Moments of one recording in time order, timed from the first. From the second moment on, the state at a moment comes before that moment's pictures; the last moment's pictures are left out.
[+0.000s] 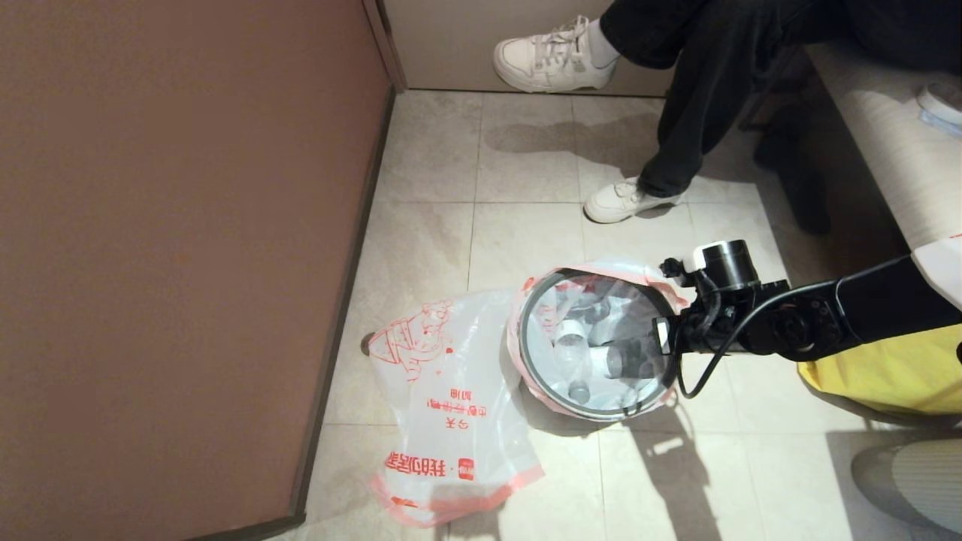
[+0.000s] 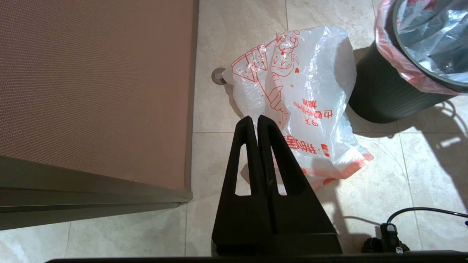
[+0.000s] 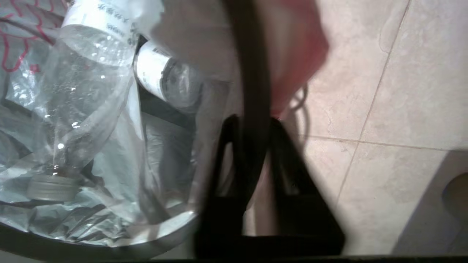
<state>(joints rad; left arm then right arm) 0.00 0.00 0.00 0.00 0.00 0.01 0.30 2.07 -1.27 -0.12 -0.19 0.11</state>
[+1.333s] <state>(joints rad) 0.00 0.00 0.00 0.00 0.00 0.01 0.33 1.93 -1.24 -0.02 -0.19 0.12</state>
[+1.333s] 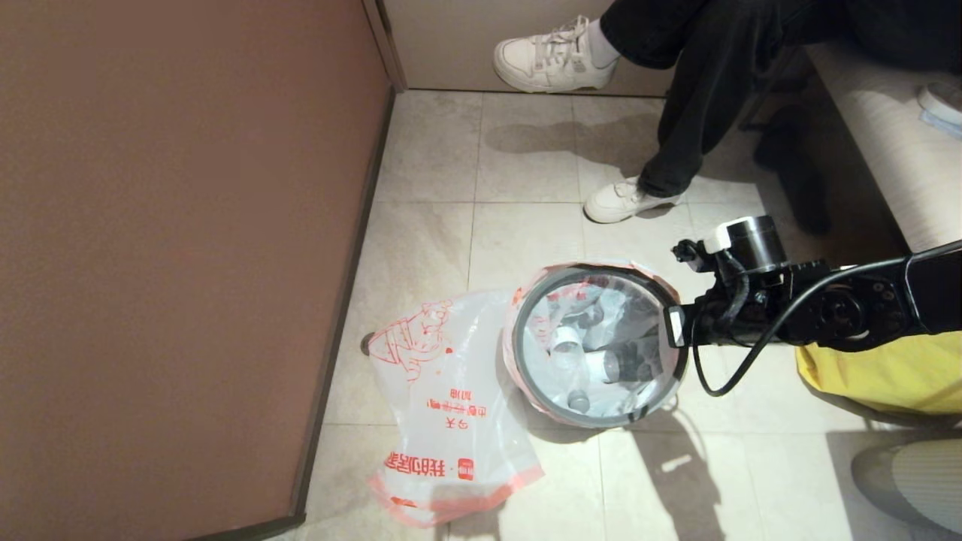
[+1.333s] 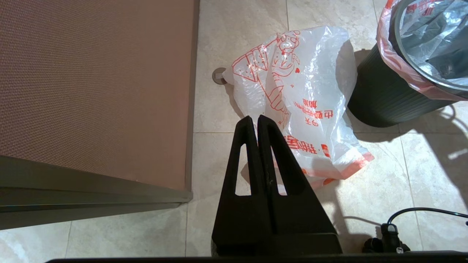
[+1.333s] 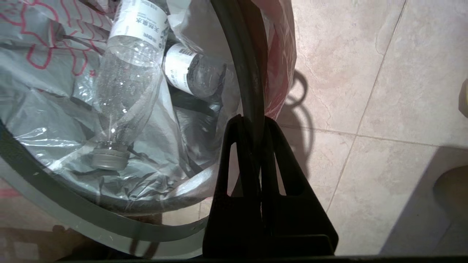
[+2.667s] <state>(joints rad) 0.00 0.00 0.00 0.00 0.00 0.01 0.34 1.87 -1.19 -0.02 -0.21 0.21</state>
